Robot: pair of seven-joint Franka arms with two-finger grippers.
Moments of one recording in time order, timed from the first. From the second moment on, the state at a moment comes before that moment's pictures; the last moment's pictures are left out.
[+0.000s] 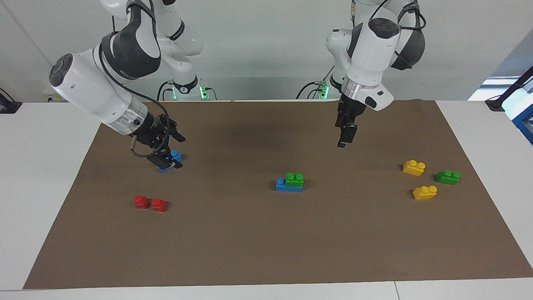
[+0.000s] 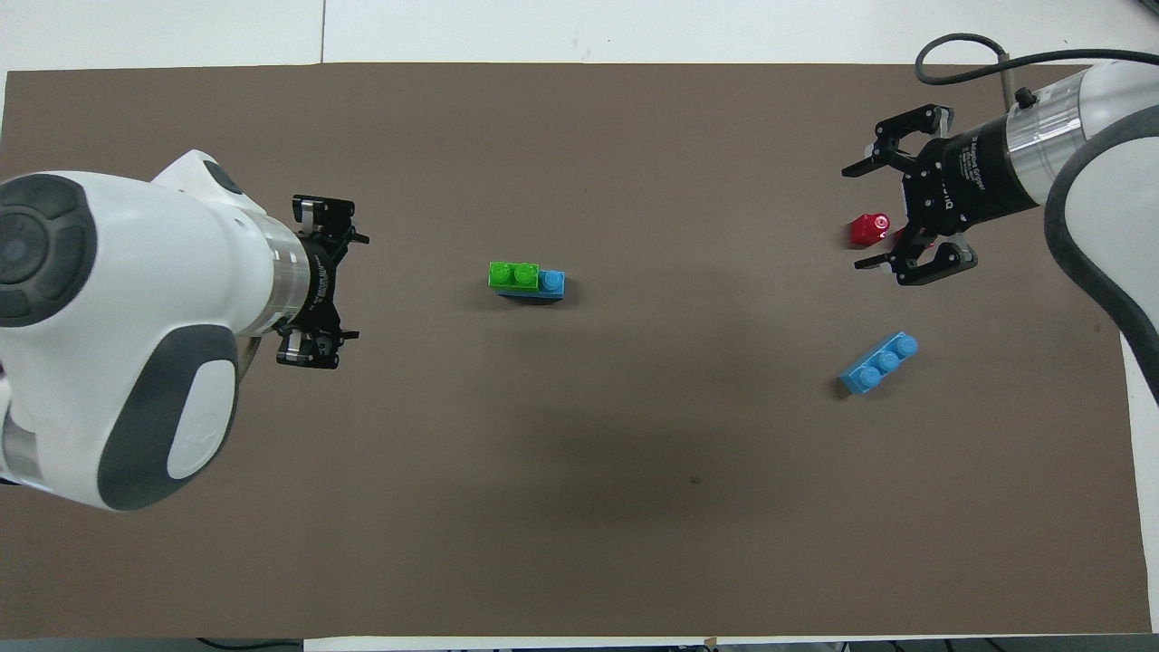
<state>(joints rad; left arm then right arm) -0.38 -0.02 -0.04 -1.89 -0.04 2.01 -1.76 -0.05 0.24 0.10 -1.58 0.48 1.81 1.48</state>
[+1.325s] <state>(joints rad) -0.47 0.22 -0.04 -1.77 -0.04 2.09 -2.06 0.18 0.41 0.11 -1.64 0.66 2.09 1.44</state>
